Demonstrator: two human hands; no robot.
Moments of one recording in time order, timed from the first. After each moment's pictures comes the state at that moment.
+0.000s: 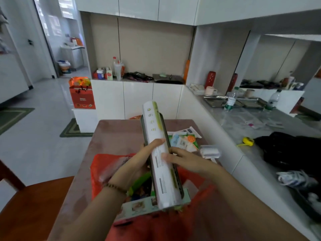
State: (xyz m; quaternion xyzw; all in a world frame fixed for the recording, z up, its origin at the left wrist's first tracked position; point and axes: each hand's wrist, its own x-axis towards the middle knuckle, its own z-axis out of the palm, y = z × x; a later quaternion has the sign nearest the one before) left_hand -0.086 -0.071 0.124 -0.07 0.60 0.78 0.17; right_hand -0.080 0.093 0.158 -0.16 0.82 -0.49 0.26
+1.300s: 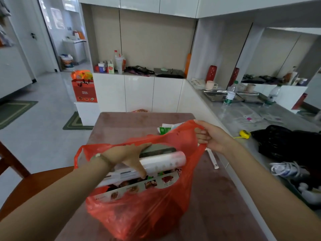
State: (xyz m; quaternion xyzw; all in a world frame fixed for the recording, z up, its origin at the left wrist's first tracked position) left_hand -0.079 -0.102 0.117 0.11 0.96 0.09 0.24; right_hand -0.122 0.174 0.164 0.00 0.59 -0.78 0.21
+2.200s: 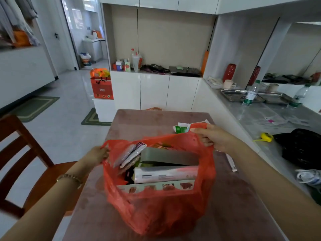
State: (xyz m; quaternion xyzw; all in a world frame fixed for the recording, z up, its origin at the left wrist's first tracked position) left_hand -0.039 -0.239 0.071 -0.28 0.77 0.56 0.04; right_hand -0.125 0.123 0.155 -0.07 0.74 -0.63 0.23
